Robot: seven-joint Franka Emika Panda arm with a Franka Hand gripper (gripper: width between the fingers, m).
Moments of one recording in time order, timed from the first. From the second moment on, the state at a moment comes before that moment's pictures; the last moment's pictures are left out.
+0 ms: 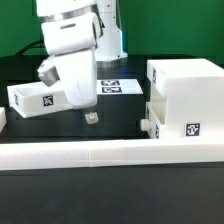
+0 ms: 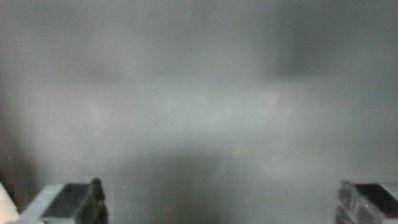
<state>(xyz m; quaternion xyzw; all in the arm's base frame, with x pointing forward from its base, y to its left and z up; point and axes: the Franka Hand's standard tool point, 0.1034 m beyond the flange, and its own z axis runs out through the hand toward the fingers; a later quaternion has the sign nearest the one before) 0.549 -0.053 0.039 -0.72 -0.69 -0.07 0.07</state>
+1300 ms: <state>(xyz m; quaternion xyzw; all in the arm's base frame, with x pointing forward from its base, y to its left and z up) 0.488 -0.080 0.049 -0.90 -0.43 -0.07 0.04</state>
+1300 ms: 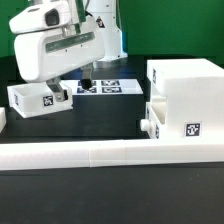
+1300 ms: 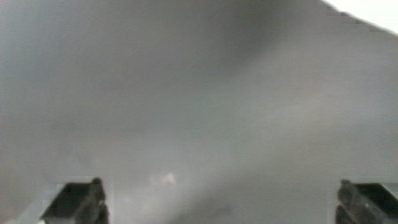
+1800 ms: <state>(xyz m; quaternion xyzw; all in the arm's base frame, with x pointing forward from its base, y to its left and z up) 0.487 -0.080 0.050 -0.94 -0.32 -0.07 0.05</state>
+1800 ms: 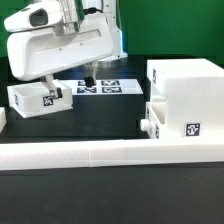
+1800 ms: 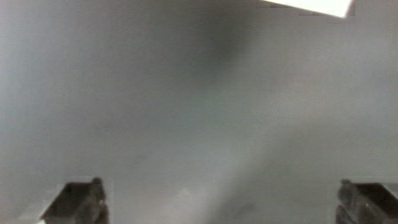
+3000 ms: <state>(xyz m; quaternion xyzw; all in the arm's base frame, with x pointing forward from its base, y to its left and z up) 0.408 -0.114 0.047 -0.96 -0.27 -0.09 0.00</state>
